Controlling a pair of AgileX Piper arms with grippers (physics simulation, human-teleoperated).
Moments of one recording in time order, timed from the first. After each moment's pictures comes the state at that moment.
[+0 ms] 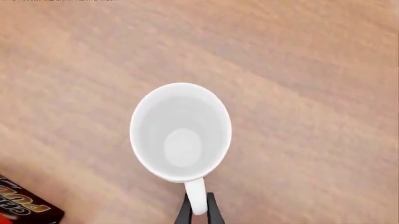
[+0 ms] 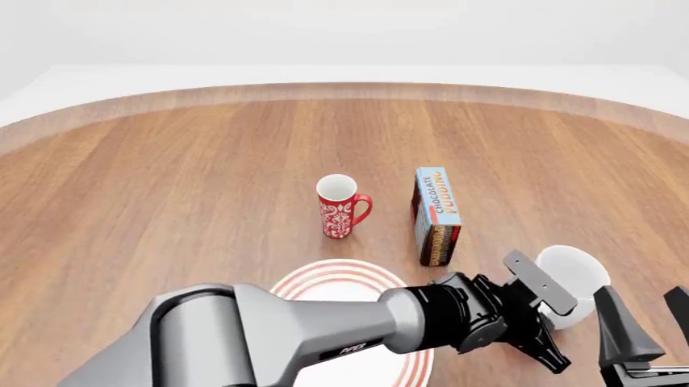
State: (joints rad) left arm -1.16 2.35 -1.79 0.23 -0.08; right arm 0.03 0.00 -0.01 0.00 0.07
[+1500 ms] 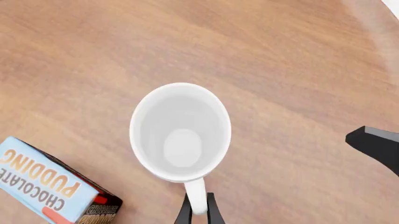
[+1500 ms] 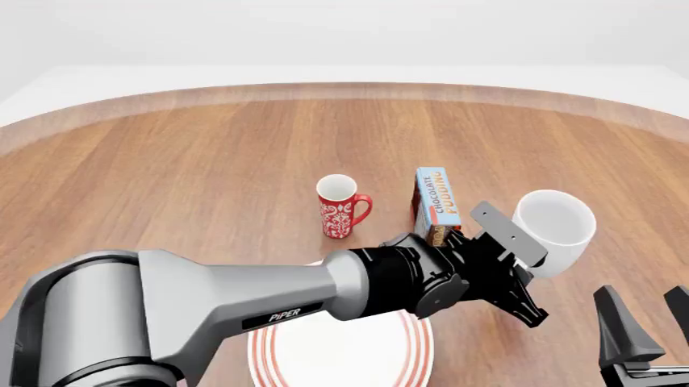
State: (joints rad) left arm -1.09 2.12 -1.59 0.11 -0.02; right arm 0.03 0.00 -0.01 -0.01 0.07
